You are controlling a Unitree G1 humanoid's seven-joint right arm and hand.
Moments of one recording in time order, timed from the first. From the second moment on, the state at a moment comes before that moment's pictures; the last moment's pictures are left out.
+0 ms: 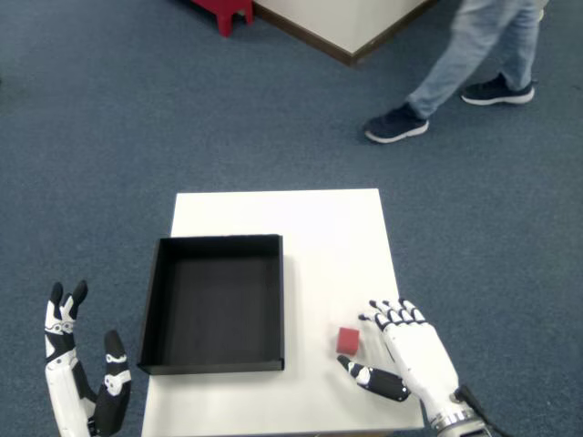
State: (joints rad) arm -0.24 -0.18 -0.20 1.16 -1.67 -0.65 -0.78
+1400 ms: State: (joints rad) arm -0.28 -0.17 -0.15 1.24 -1.74 -0.61 -0.89
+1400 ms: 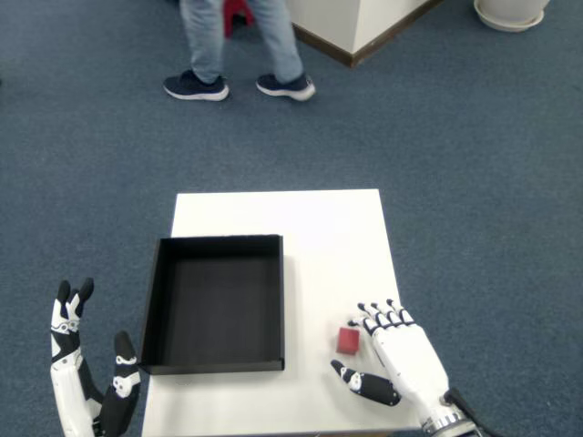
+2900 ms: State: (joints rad) arm -0.34 -0.17 -0.13 1.40 -1.76 -0.53 -0.95
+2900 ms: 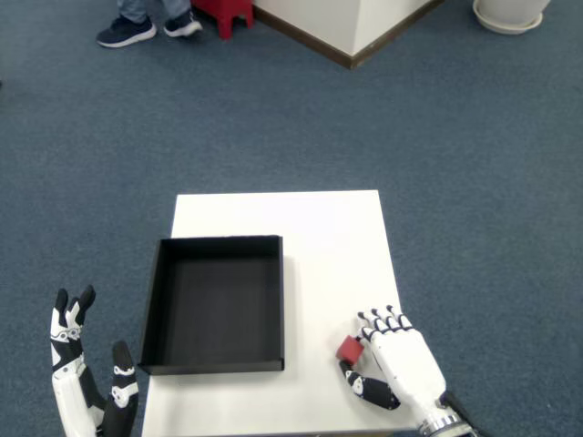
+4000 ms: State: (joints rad) arm -0.27 -0.14 -0.05 1.17 -1.81 -0.70 -1.34
